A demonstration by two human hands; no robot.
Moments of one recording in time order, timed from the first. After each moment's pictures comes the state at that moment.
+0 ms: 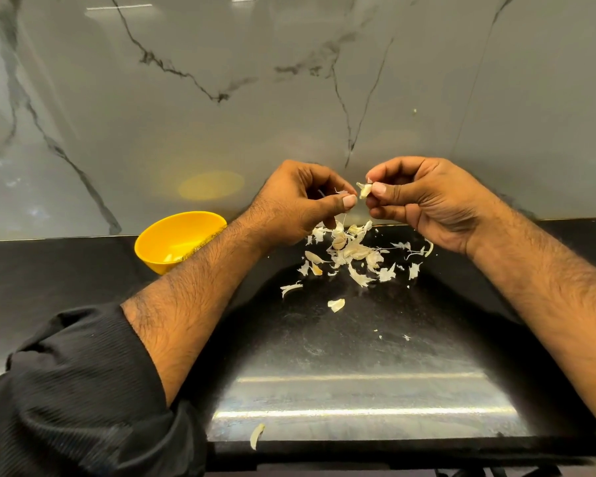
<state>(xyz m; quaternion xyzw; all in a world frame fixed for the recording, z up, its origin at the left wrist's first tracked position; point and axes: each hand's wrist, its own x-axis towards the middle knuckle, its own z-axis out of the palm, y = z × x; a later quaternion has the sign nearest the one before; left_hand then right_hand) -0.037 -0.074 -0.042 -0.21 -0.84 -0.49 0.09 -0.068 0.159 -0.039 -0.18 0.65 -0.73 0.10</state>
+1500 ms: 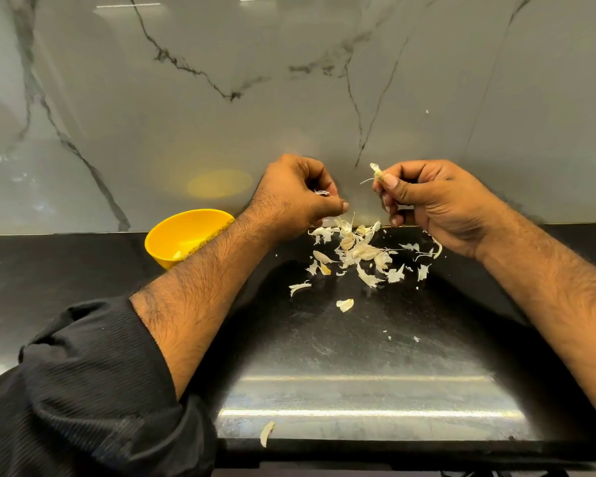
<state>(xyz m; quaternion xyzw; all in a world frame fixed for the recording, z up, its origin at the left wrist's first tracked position) -0.043 -0.082 -0.041 -0.11 -0.88 -0.45 0.14 -0.071 0.159 -0.045 -0.24 0.71 -0.66 0.07</state>
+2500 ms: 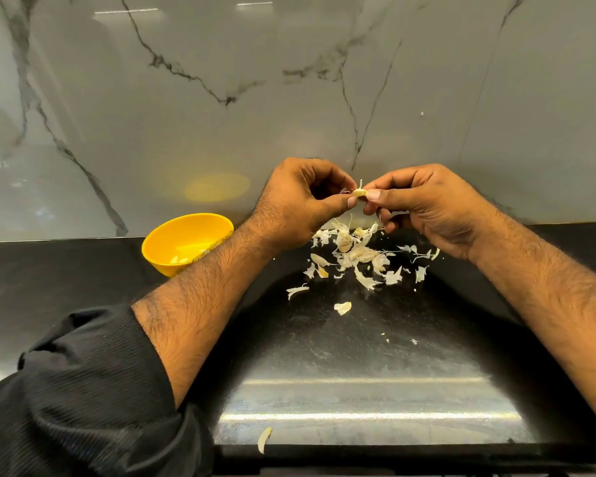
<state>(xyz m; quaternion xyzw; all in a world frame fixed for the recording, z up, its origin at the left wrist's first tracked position) -0.044 -0.076 -0.047 -0.22 -0.84 -0.46 0.19 -0.068 0.154 -0.045 -0.22 0.74 -0.64 0.07</state>
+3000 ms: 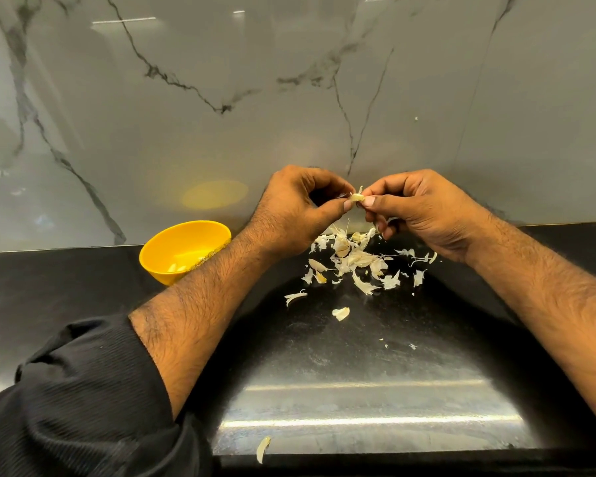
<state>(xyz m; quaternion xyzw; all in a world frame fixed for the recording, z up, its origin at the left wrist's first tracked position) -0.042 -0.075 -0.046 -0.23 -0.86 -0.40 0.21 -0.071 0.153 -0.047 -0.23 0.76 -0.60 0.06</state>
